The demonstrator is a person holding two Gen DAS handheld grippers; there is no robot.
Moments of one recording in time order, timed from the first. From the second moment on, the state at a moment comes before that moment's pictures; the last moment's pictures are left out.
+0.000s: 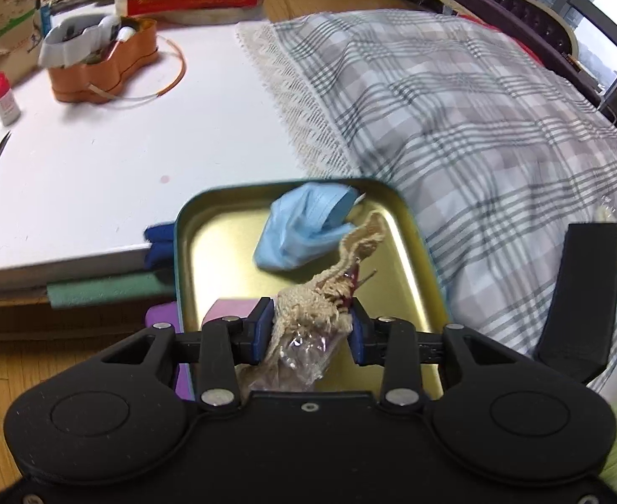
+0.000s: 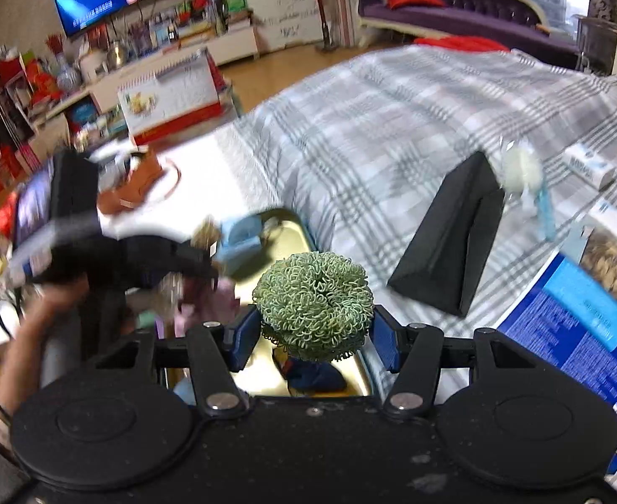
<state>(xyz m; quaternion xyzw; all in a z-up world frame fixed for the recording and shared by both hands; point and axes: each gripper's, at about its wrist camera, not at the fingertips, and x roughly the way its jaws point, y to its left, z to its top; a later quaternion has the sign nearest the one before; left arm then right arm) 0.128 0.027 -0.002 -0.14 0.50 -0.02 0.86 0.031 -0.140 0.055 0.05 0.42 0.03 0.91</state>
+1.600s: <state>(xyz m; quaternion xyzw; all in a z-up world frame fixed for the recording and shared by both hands) 0.161 0.026 -0.008 -0.10 0.50 0.03 0.86 0.071 -0.129 0.013 0.05 0.46 0.05 0.88</state>
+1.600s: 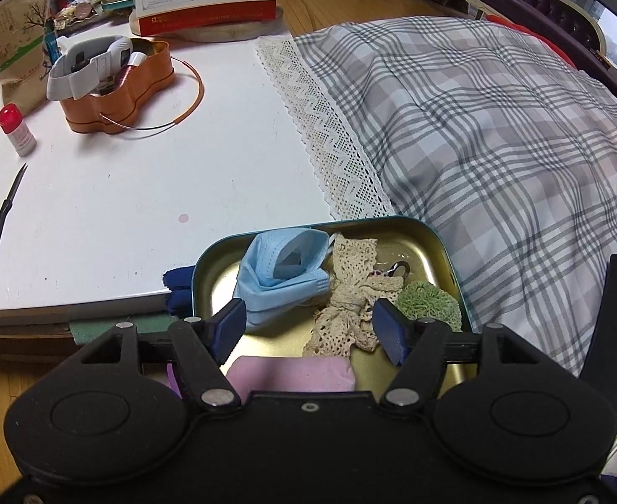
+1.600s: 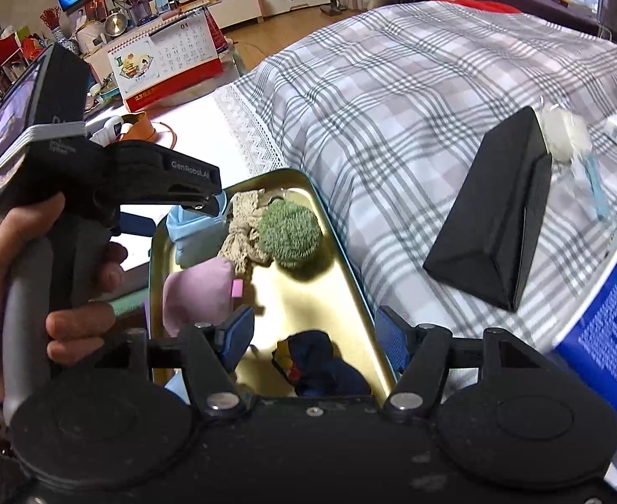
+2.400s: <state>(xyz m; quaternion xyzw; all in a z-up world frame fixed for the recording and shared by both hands) 0.151 -0.004 -0.015 -0.04 0.51 -0.02 0.86 0.035 -0.147 0.048 0.04 0.43 0.01 0.90</state>
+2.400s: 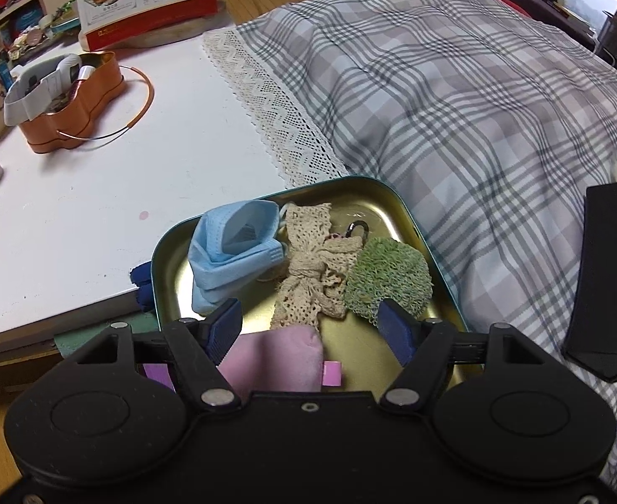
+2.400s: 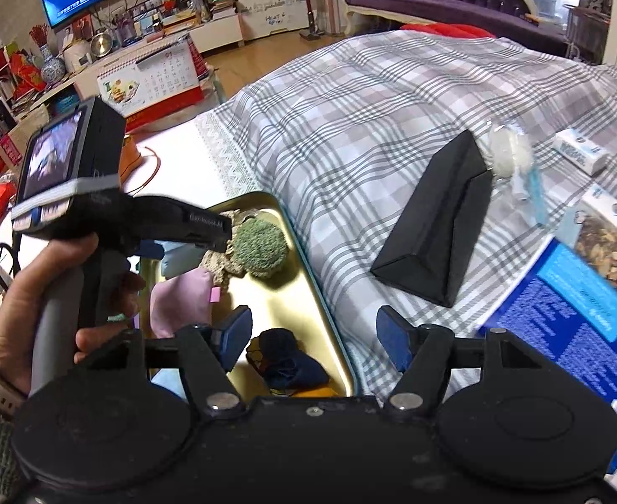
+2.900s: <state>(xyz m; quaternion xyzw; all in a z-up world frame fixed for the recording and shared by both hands) 0.124 -0.024 -0.010 -0.03 0.50 -0.07 0.86 0.003 -0.210 0.079 0.07 0.38 -0.05 0.92</state>
